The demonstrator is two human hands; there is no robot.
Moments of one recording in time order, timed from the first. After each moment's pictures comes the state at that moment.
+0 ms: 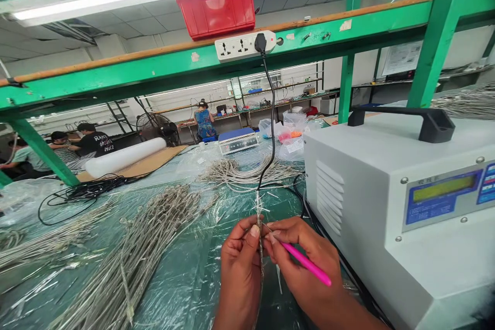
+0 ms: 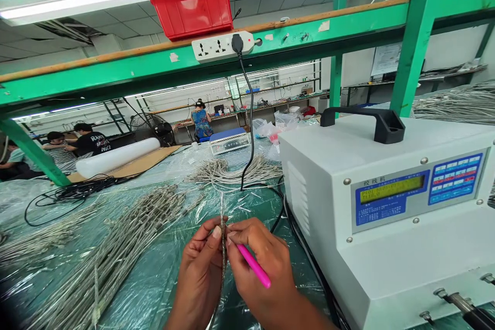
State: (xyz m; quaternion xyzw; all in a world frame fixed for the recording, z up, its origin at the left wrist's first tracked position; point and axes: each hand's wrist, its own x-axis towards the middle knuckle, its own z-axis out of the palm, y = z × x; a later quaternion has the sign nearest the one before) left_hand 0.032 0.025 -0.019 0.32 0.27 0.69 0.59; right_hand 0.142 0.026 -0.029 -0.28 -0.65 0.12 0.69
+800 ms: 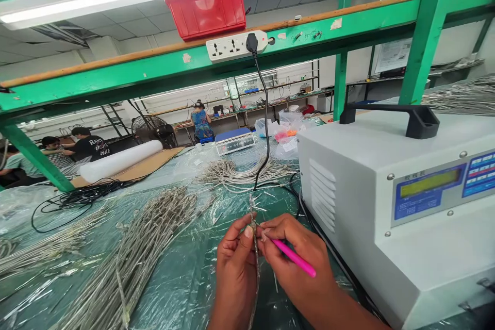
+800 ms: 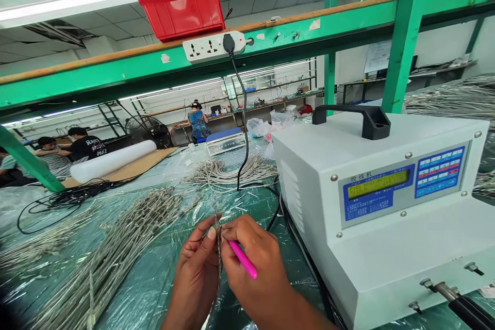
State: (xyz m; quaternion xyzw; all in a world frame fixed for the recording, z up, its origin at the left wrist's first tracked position) left_hand 0.032 0.027 -0.017 0.30 0.30 0.69 0.59; right_hand 0.142 0.026 -0.020 -0.29 -0.67 0.12 0.67
